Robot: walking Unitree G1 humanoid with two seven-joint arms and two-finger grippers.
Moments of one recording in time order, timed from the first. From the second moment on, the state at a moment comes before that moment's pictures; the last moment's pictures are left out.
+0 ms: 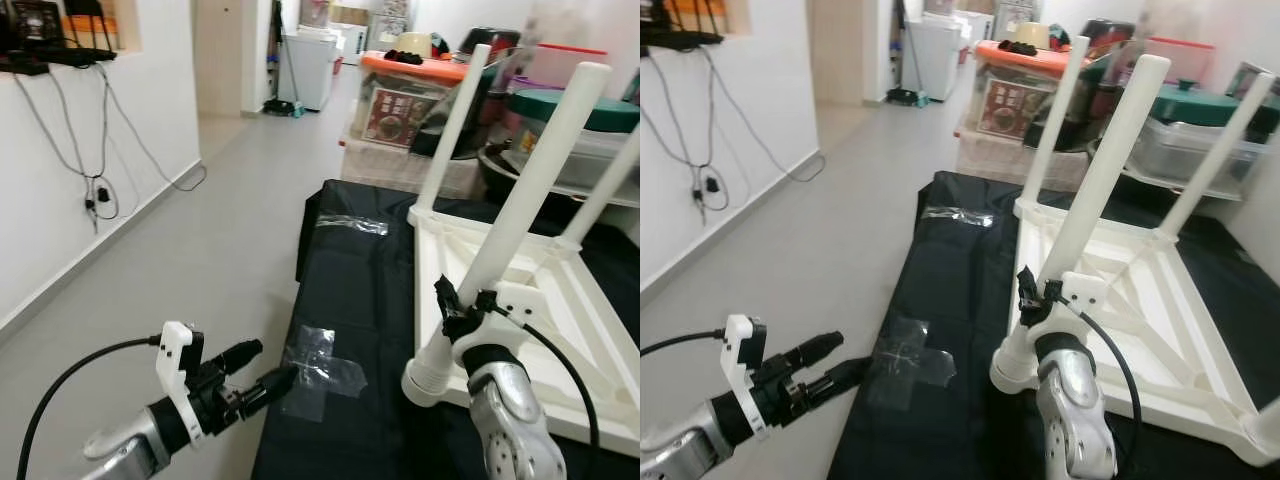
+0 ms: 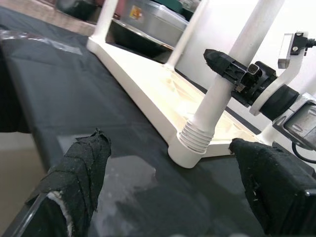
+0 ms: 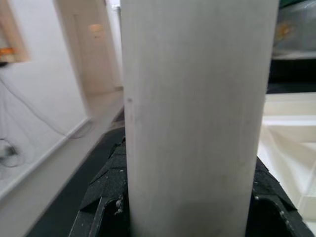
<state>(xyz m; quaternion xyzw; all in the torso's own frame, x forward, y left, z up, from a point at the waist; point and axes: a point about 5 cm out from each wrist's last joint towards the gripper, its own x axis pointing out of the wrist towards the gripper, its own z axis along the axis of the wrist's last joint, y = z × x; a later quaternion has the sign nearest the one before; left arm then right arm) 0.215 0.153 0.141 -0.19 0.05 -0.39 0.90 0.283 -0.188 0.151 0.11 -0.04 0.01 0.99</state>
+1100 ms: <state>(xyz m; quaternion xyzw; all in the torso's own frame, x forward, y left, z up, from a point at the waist) 0.225 0.155 0.179 -0.12 0.03 -0.52 0.84 0.298 -0.111 0.250 0.12 -0.08 0.59 0.79</state>
